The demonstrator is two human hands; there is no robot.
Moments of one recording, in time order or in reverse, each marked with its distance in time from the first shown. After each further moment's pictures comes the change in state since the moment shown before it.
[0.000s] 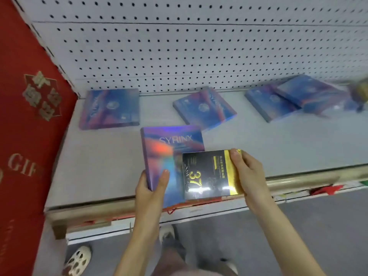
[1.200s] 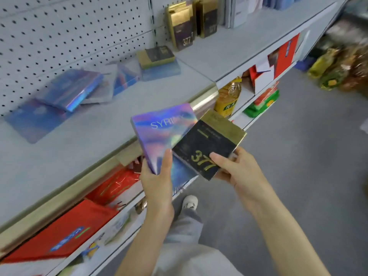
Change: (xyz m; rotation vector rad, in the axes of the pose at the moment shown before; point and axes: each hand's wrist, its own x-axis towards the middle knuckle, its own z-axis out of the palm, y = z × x) left_hand -0.245 -0.128 0.509 0.054 -0.324 -0.035; right_hand -0.037 0.097 -0.530 0.433 0.317 0.150
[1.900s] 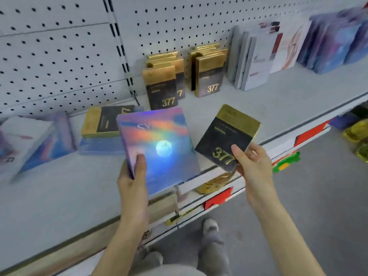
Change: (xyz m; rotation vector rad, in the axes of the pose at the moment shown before) left_hand 0.219 -0.006 0.283 -0.023 0.211 0.139; right_hand 0.403 -0.160 -0.126 -0.112 0.087 -0.116
